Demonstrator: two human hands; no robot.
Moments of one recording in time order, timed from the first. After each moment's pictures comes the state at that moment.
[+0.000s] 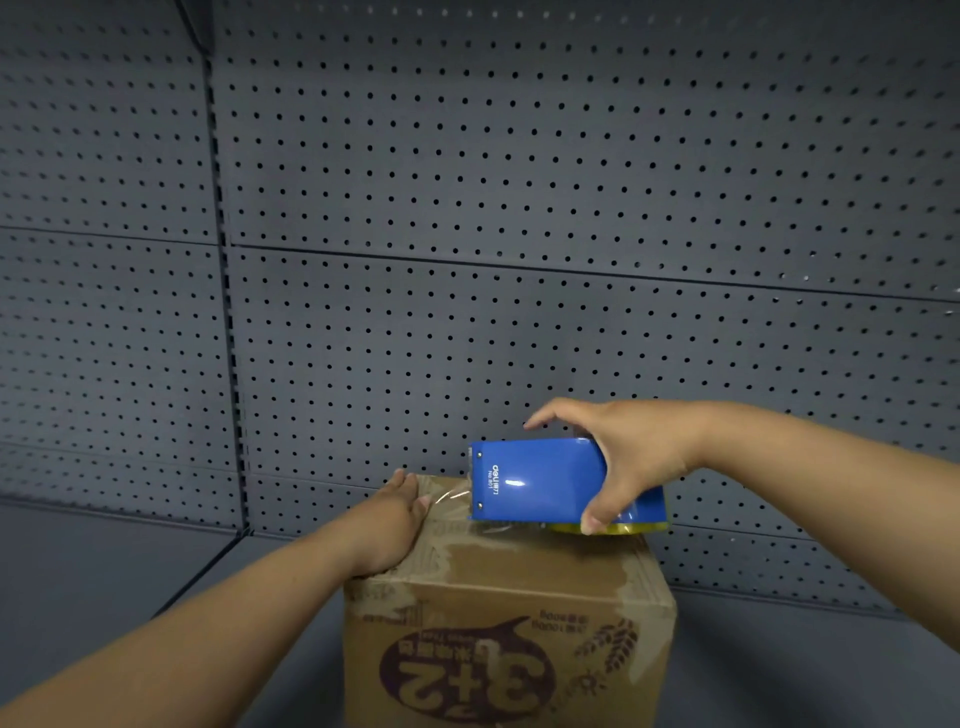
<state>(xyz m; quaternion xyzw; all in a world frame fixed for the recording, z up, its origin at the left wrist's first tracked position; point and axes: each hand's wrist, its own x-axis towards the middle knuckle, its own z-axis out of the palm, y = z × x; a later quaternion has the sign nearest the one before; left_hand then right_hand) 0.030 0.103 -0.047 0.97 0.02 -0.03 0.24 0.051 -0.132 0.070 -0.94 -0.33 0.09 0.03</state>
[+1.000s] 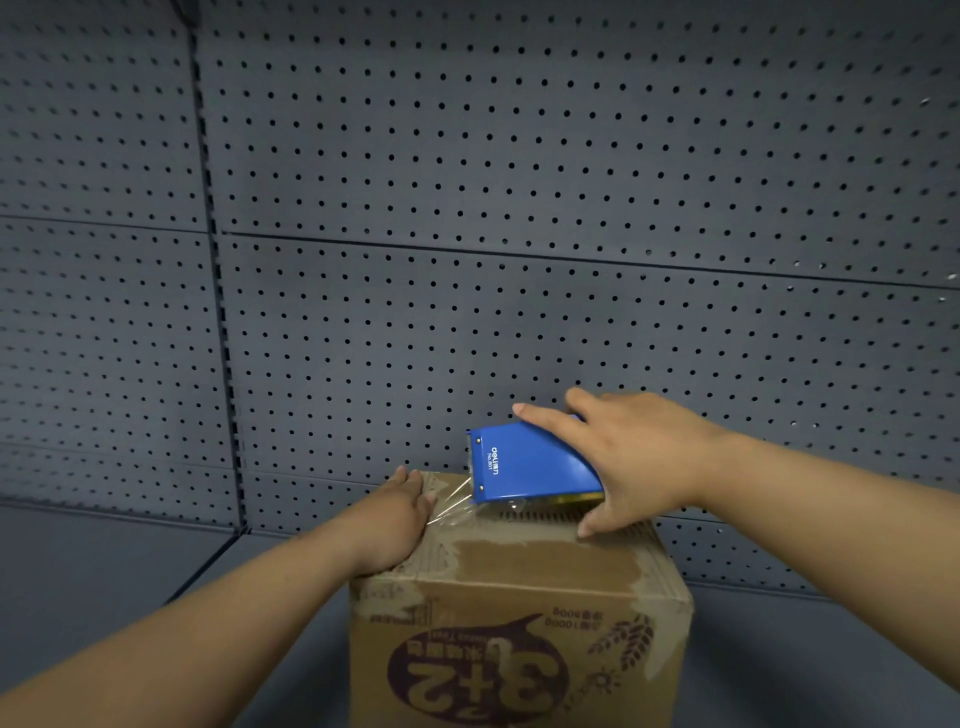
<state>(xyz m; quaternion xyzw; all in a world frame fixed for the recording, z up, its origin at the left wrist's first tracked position) 0.035 0.107 -0.048 0.97 0.01 -0.04 0.22 0.052 -0.122 0.042 -0.89 -0.35 -0.16 -0.23</state>
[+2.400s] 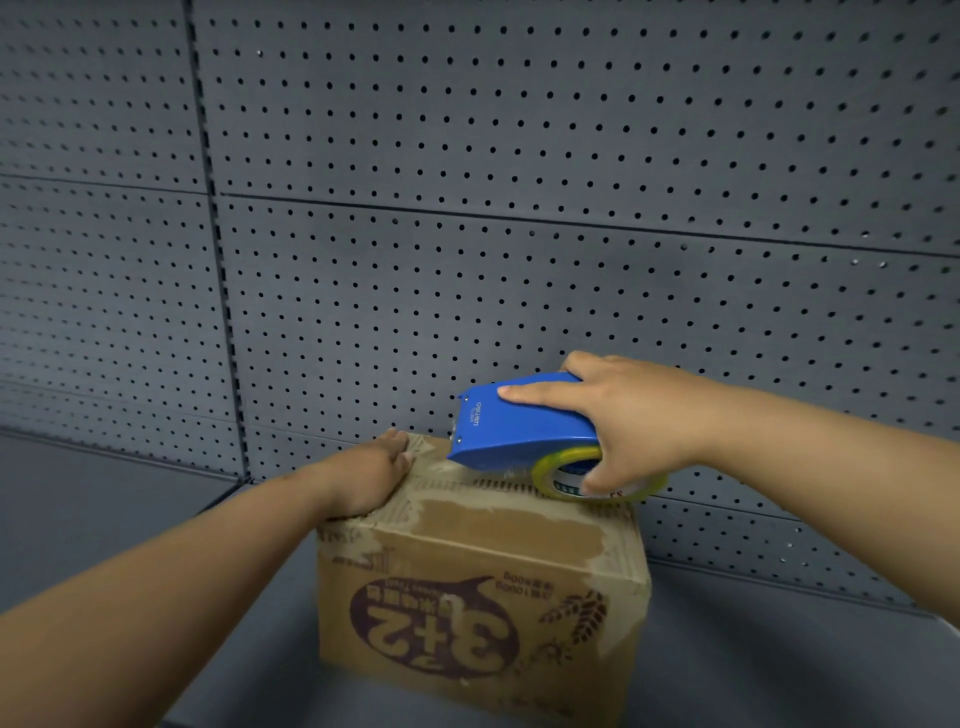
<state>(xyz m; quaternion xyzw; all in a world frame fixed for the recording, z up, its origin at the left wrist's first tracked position) 0.040 0.090 -0.048 0.98 0.05 -0.04 0.19 0.056 -0.157 0.050 -0.90 -0.40 -0.09 -0.13</state>
